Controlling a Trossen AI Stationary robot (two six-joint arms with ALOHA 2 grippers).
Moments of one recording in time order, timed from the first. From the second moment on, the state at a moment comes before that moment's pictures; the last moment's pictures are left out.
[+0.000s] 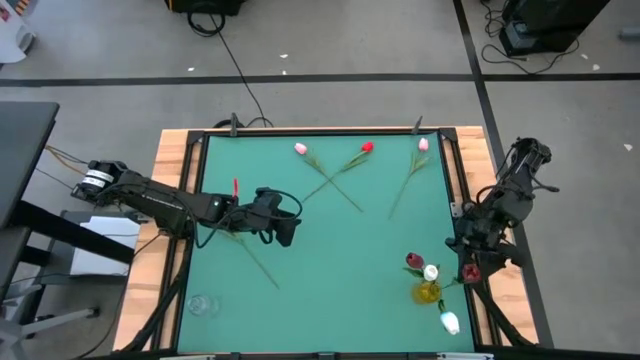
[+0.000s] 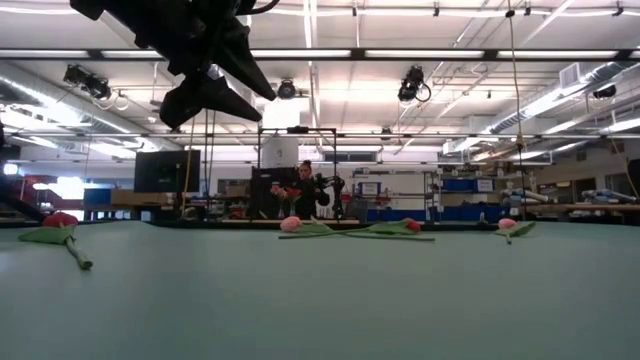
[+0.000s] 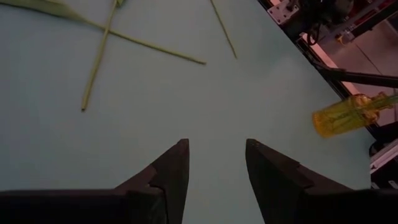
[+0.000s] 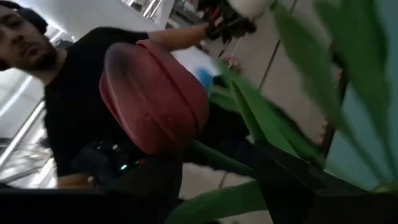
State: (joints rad) left arm -0.19 1.28 0.78 -0.14 -0.40 -0.95; right arm 0.83 0.30 0.45 -0.21 -0.21 1.04
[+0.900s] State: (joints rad) left arm -0.19 1.28 0.78 -0.16 -0.40 -0.95; right arm 0.81 0.38 0.44 0.14 -0.07 0.62
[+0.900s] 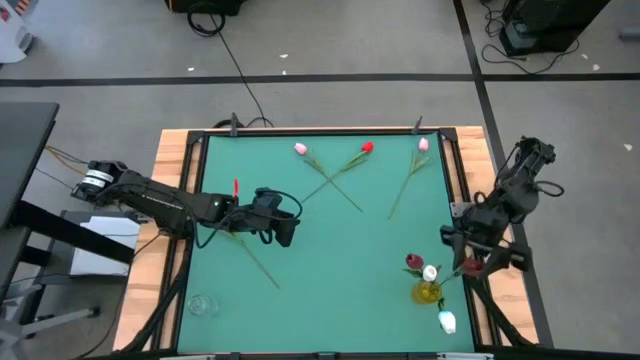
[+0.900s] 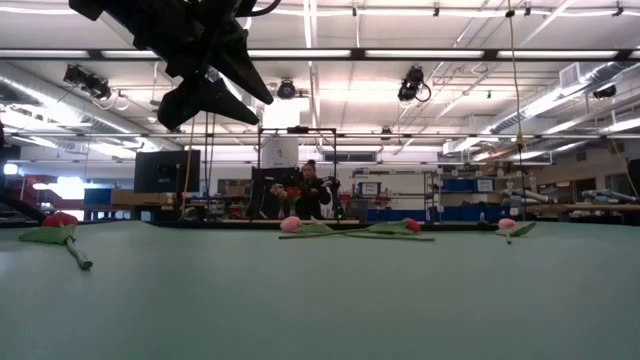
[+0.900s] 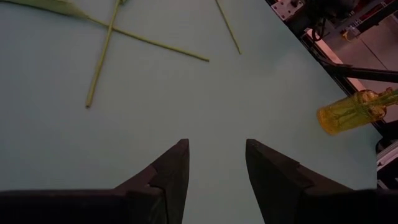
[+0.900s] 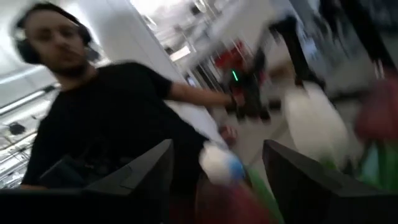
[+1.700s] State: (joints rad) left arm -0.16 1.28 0.78 -0.34 -0.40 -1.22; right arm 0.65 0.41 0.45 0.59 0.70 0.04
